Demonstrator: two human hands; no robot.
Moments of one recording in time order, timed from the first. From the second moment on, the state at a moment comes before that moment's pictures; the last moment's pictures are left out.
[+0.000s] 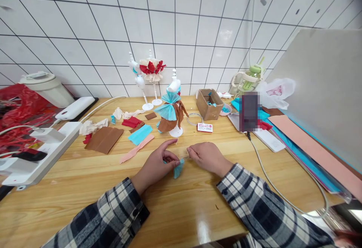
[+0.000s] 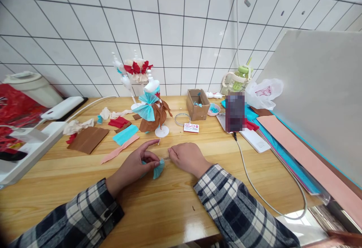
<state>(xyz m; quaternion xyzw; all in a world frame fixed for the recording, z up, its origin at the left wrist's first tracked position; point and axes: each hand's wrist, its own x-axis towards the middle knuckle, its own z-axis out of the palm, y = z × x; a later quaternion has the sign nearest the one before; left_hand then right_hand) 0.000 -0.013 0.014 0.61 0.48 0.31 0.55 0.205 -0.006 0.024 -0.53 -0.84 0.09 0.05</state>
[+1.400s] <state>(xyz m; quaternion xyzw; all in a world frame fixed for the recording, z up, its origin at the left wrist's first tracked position) -0.001 -0.012 0.013 0.65 0.47 0.26 0.54 0.195 -0.011 0.030 -0.53 -0.85 0.07 -0.02</state>
